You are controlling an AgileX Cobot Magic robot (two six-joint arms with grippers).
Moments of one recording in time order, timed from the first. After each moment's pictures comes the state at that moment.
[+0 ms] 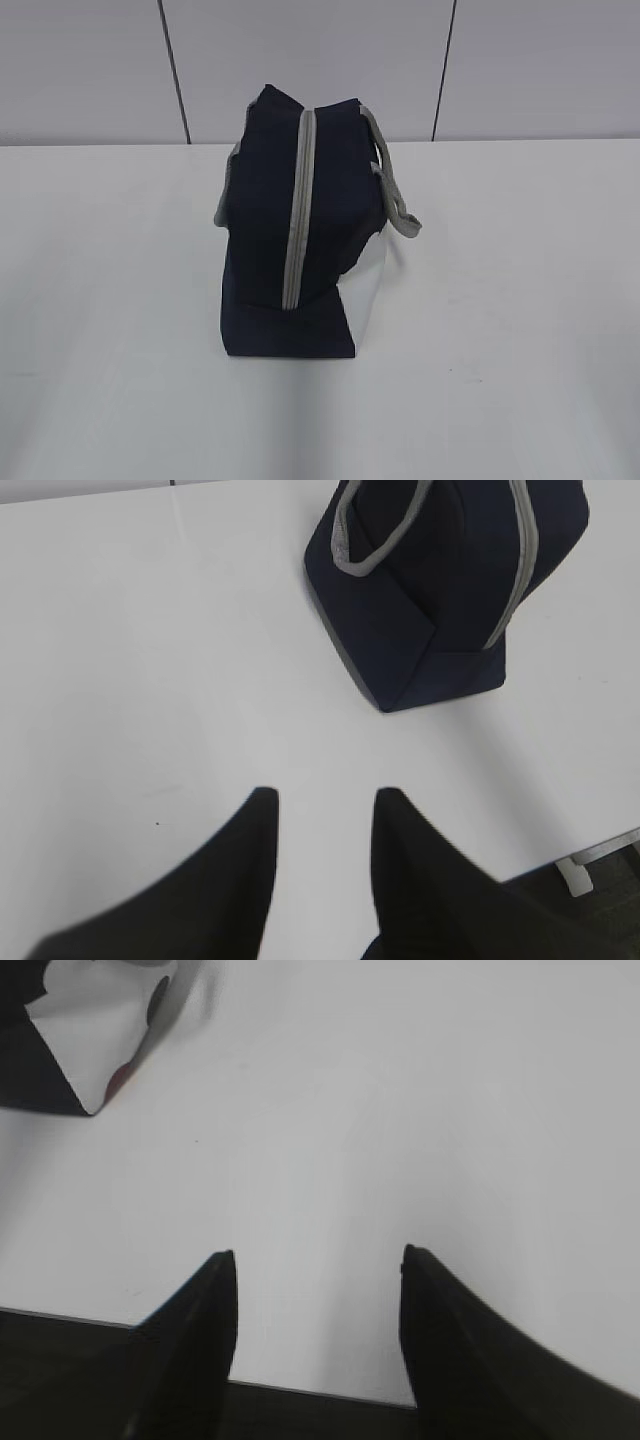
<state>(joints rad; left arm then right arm) -0.14 0.30 -0.65 -0.23 1.02 0.17 -0.04 0.12 -0.51 0.08 1.11 -0.17</state>
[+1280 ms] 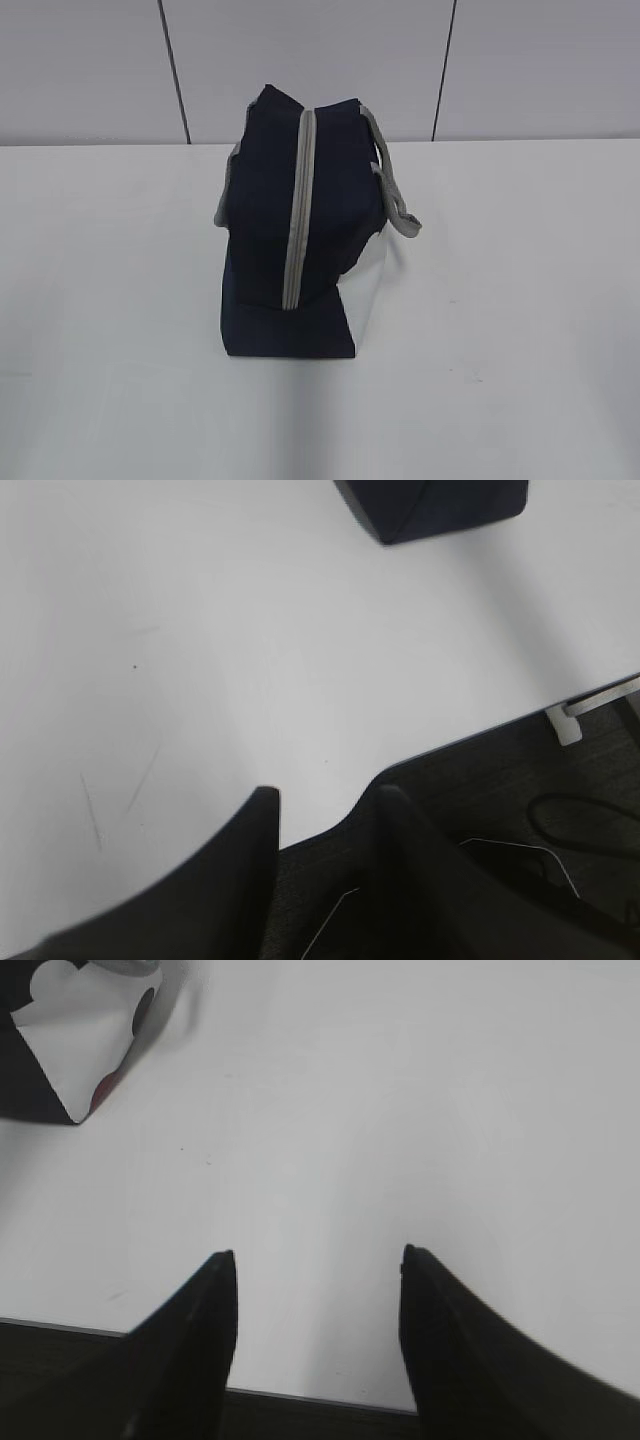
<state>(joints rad) -0.16 0.30 -0.57 -0.19 1.19 0.17 -0.04 0.05 -0.50 0.04 1.14 -0.16</state>
